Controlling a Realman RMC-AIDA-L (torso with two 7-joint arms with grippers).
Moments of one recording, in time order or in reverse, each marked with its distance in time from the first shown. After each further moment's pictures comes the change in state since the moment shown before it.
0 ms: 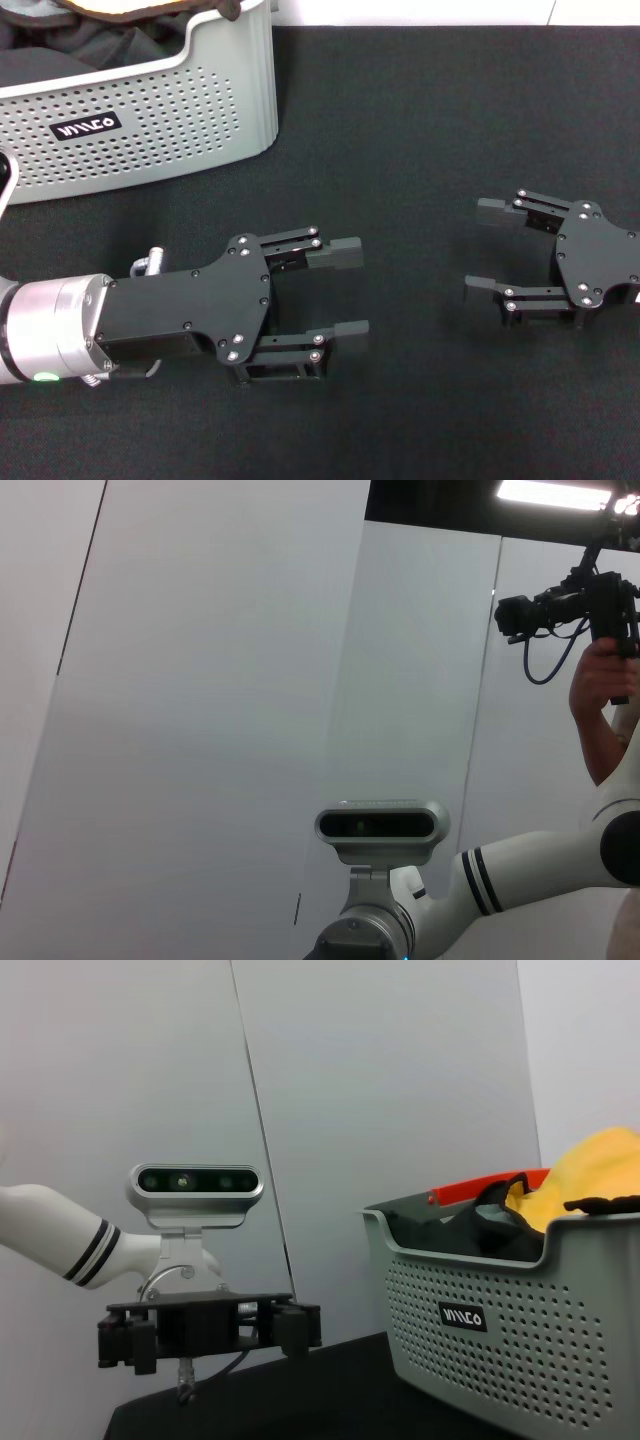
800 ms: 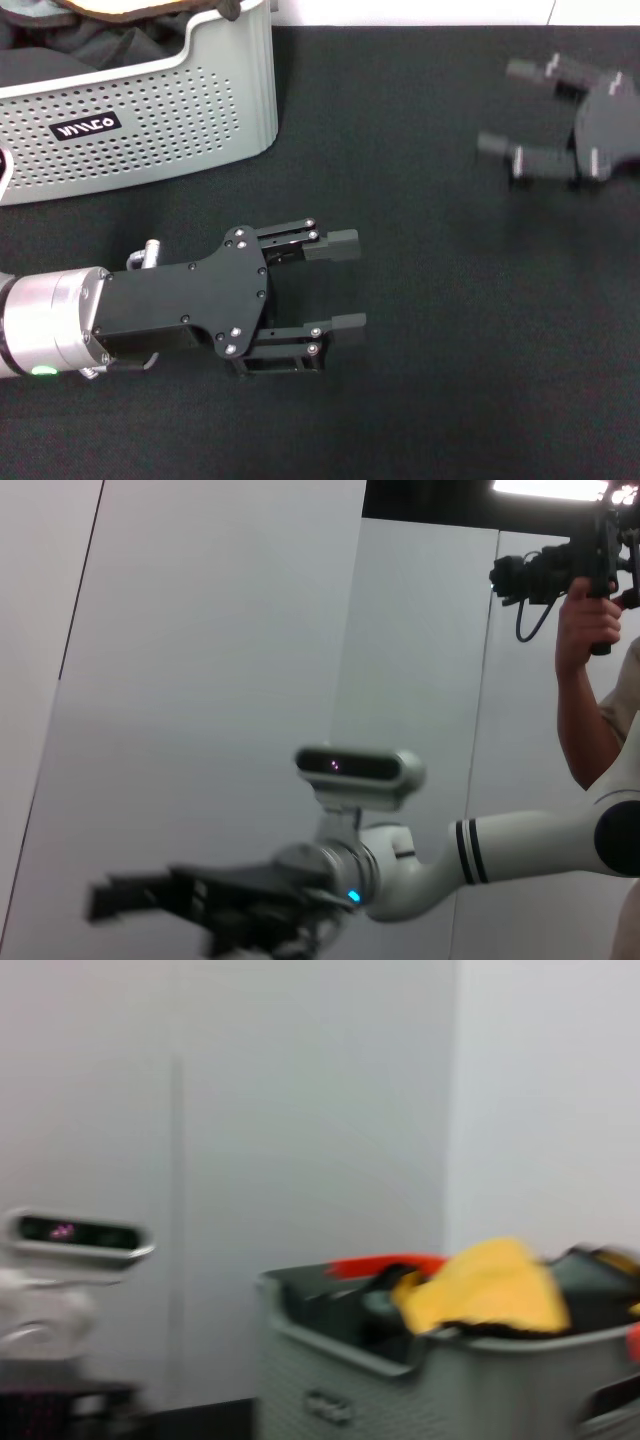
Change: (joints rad) left arm -0.004 0.002 -0.028 0.009 0.020 -0.001 0.007; right arm 0.043 0.003 0.068 -0.146 0.049 -0.137 0.012
